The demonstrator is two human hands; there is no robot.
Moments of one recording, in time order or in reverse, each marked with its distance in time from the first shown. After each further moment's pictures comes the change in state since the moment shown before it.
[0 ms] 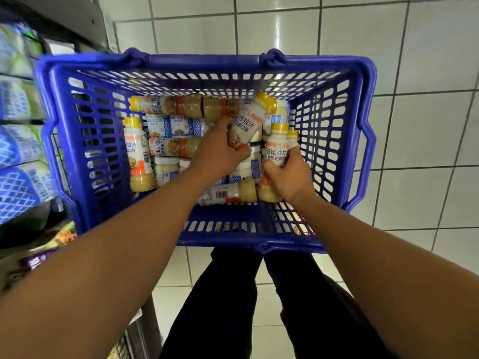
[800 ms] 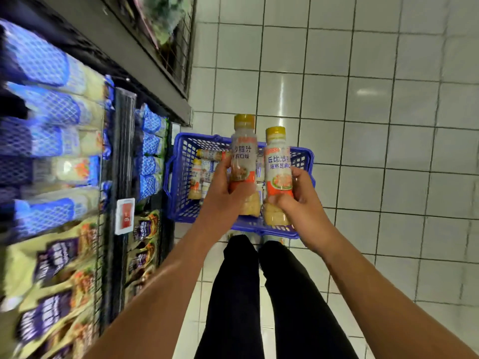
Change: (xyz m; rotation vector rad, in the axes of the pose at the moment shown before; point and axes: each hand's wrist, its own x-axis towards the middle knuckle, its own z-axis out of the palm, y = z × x) left_hand -0.285 0.200 -0.179 -0.809 0.096 0.037; right_hand -0.292 -0.200 -0.138 0.386 -0.256 -0.270
